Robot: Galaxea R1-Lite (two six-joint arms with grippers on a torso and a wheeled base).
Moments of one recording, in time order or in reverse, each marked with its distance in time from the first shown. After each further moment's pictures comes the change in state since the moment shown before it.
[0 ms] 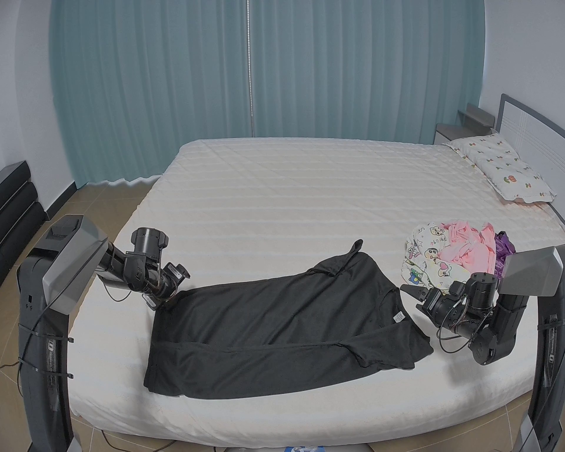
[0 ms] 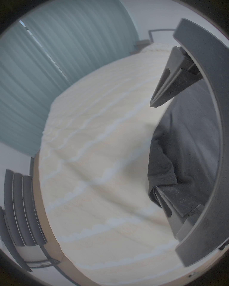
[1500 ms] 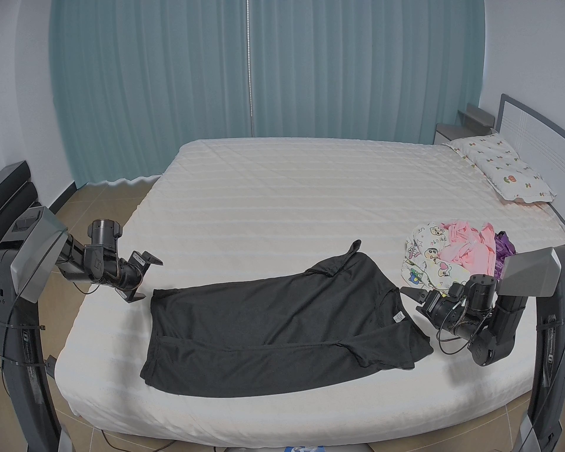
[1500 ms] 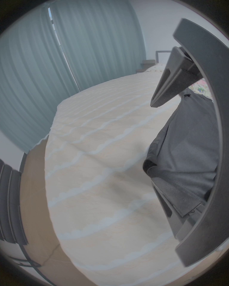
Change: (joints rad) left arm 0.183 -0.108 0.106 -0.023 -0.309 0.082; right arm -0.001 0.013 0.000 -0.001 -0.001 -0.010
